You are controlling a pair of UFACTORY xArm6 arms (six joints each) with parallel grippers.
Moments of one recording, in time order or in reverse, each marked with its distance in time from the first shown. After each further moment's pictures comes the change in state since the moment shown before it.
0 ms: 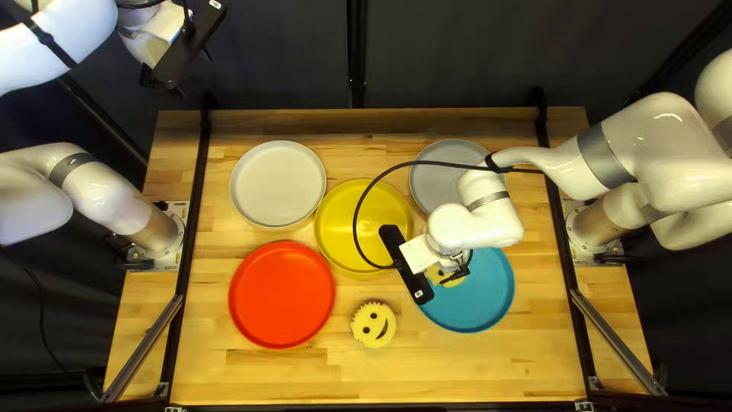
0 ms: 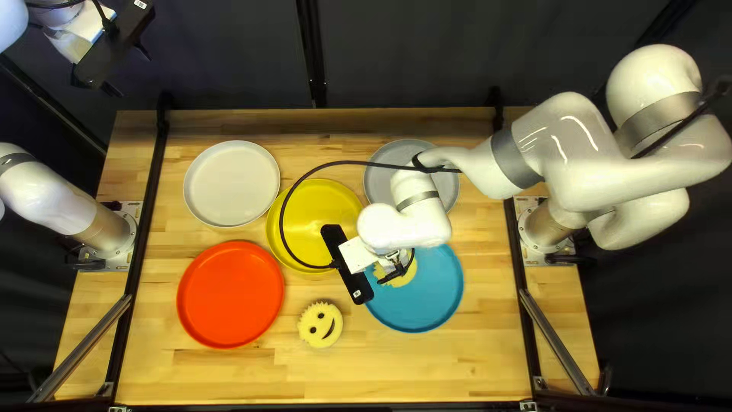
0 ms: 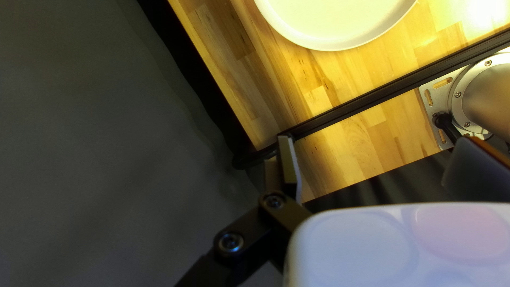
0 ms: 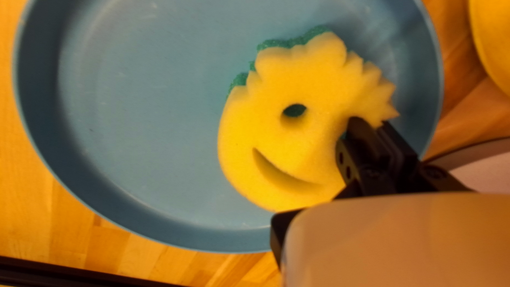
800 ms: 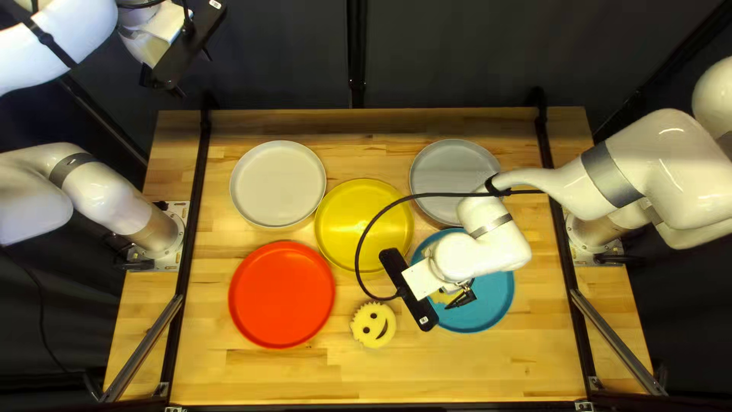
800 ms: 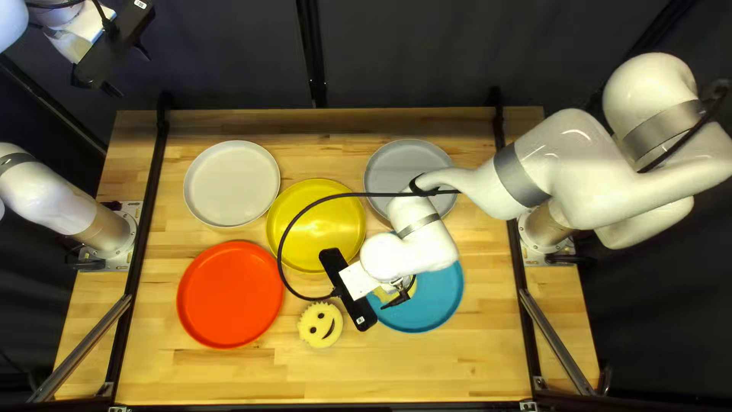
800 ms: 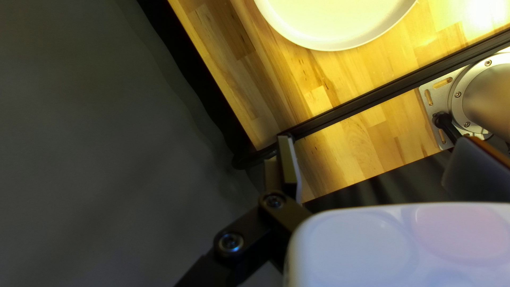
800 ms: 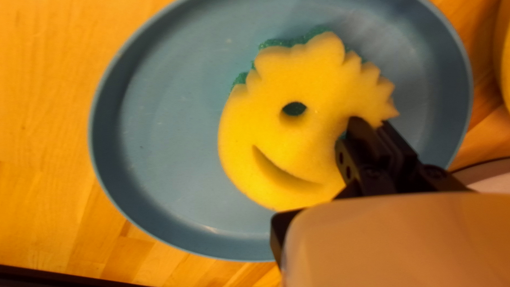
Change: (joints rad) left arm 0.000 0.000 0.000 0.000 0.000 0.000; right arm -0.030 0.005 -0.011 -0.030 0.005 -0.020
